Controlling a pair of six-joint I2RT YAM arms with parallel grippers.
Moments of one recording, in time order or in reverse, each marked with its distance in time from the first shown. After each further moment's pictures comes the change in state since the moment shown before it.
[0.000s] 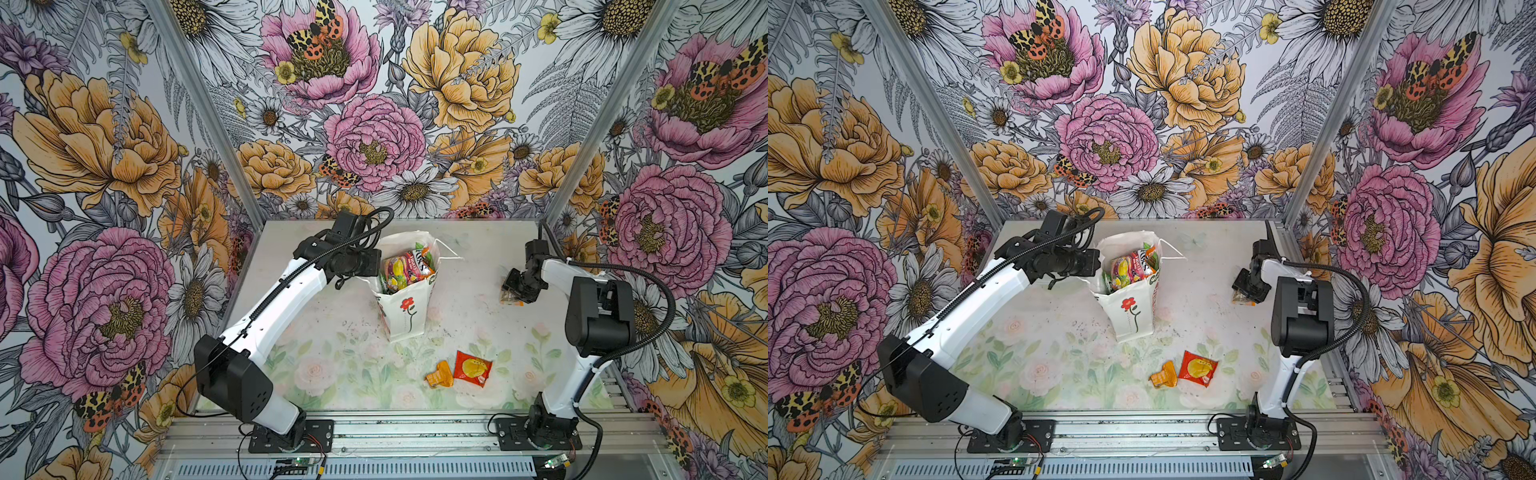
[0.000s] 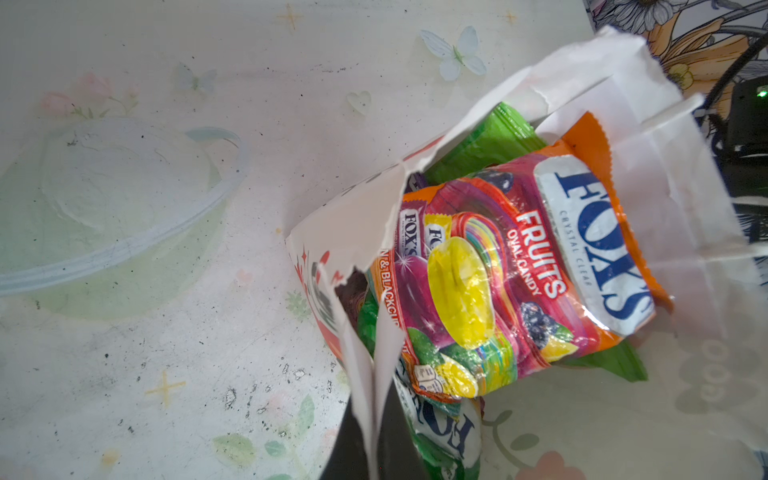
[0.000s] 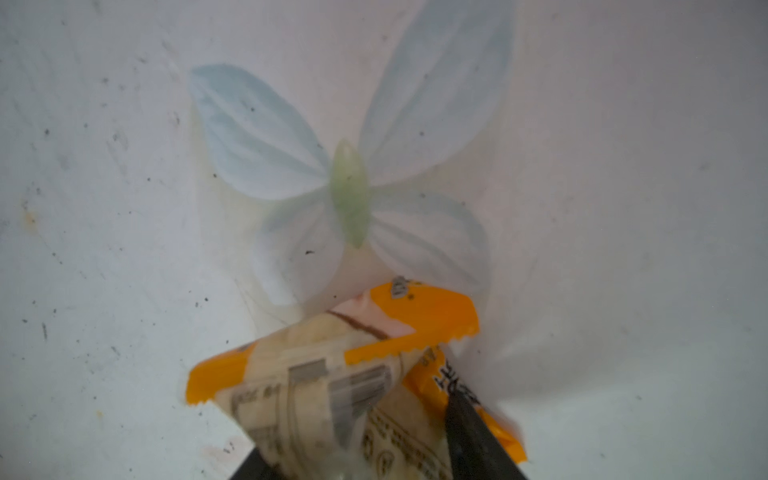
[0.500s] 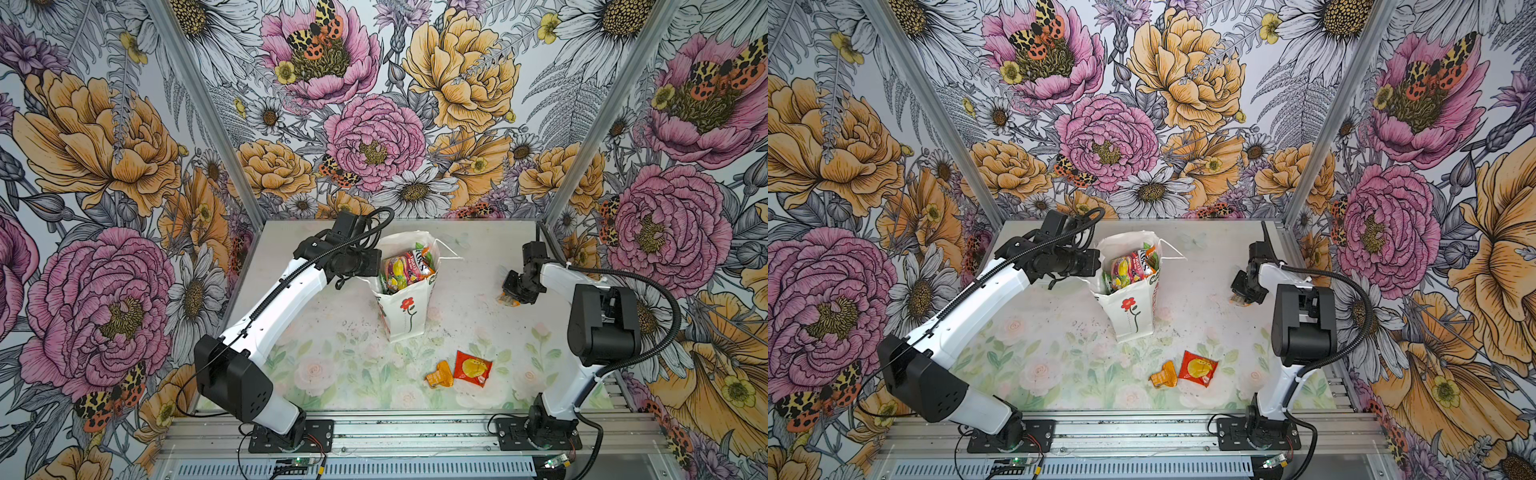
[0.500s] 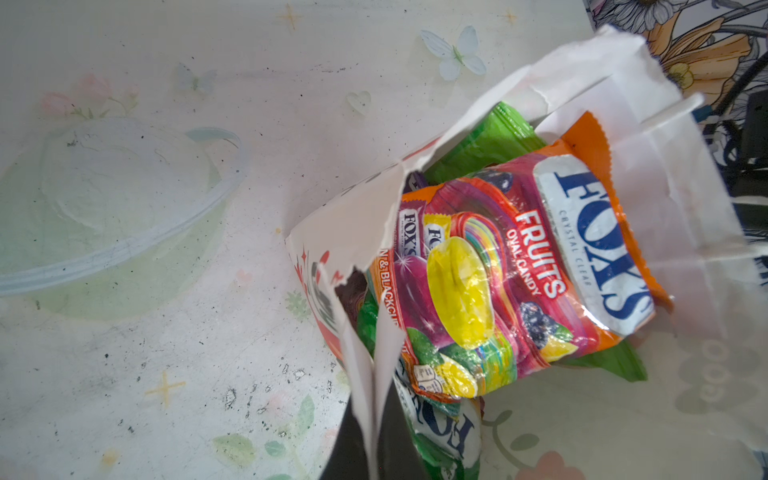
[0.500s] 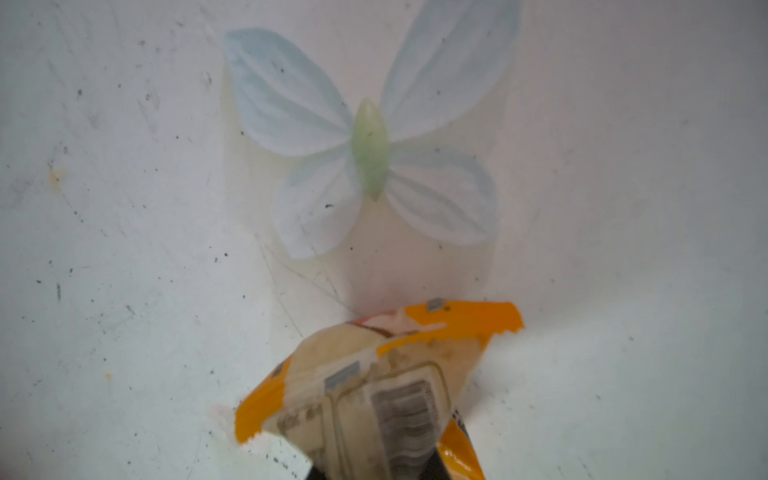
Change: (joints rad) left arm -0.002 0.000 0.000 0.000 0.000 0.000; right arm 0.035 -0.097 -0.080 0.015 0.029 0.009
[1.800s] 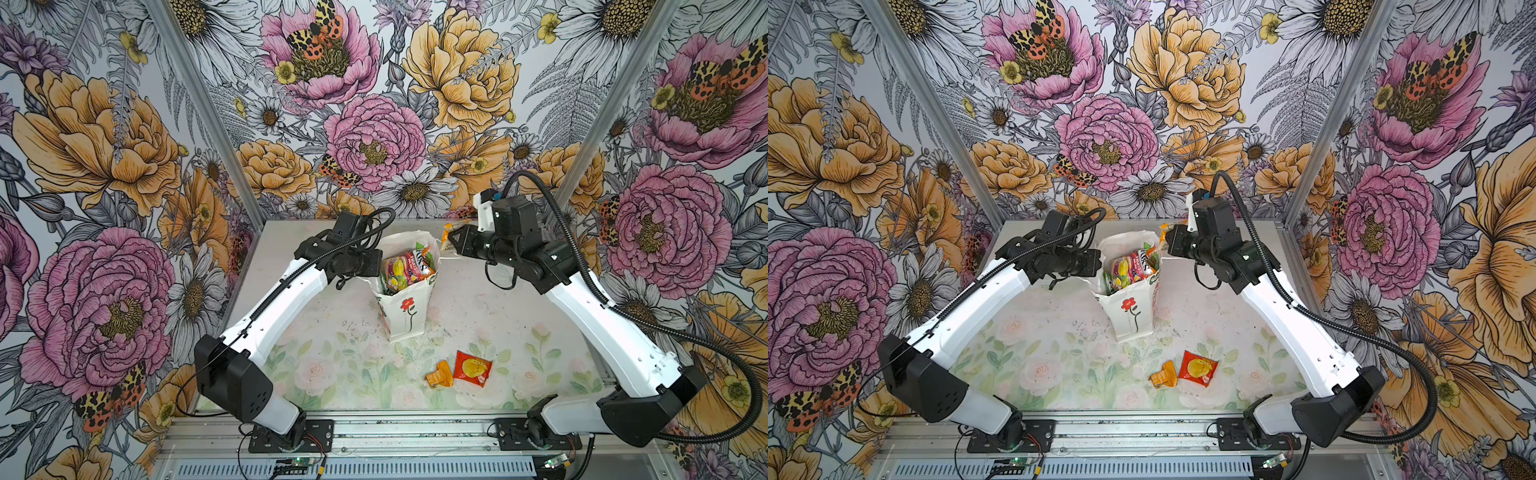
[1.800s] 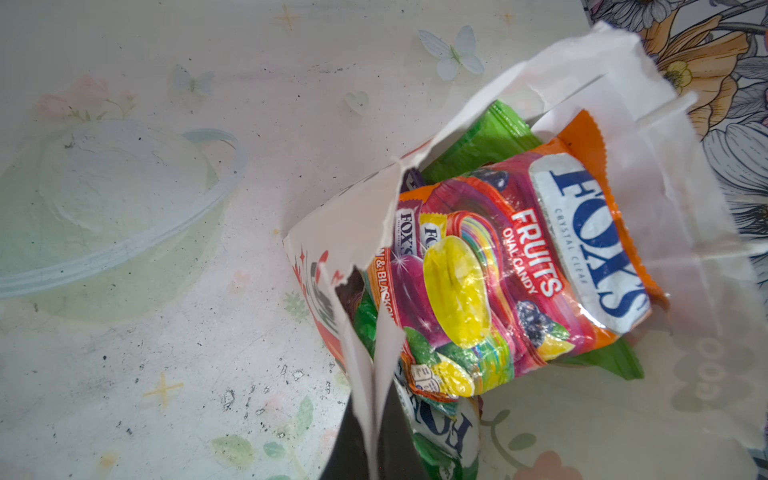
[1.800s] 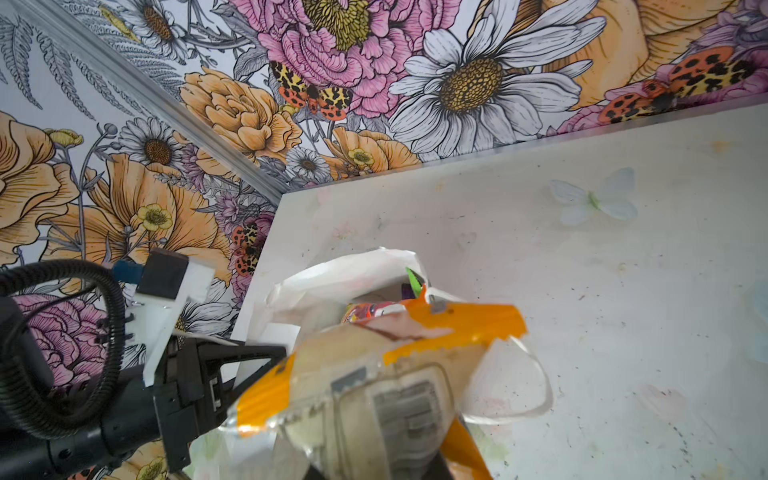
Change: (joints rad) left arm -0.008 0.000 0.000 0.002 -0.003 0.000; right arm 0.644 -0.403 0.472 -0.184 0.047 0.116
